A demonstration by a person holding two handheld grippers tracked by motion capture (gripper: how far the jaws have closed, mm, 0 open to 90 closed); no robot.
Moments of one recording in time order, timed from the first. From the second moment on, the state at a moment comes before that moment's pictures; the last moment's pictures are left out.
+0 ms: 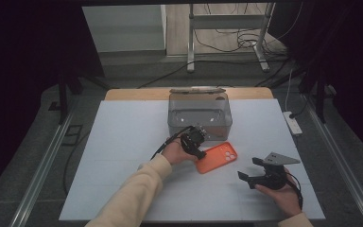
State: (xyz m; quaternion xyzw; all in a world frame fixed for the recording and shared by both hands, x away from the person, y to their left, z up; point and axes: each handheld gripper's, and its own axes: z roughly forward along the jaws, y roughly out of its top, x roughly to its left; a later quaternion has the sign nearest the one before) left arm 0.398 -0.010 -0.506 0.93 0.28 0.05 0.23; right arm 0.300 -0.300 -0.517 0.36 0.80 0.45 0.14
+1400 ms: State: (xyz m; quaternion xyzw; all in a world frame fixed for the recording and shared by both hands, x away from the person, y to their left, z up) left arm 0.396 -0.018 -0.503 0.93 0.29 0.05 0.20; right arm 0.300 -0.300 -0.517 0.36 0.80 0.45 0.14
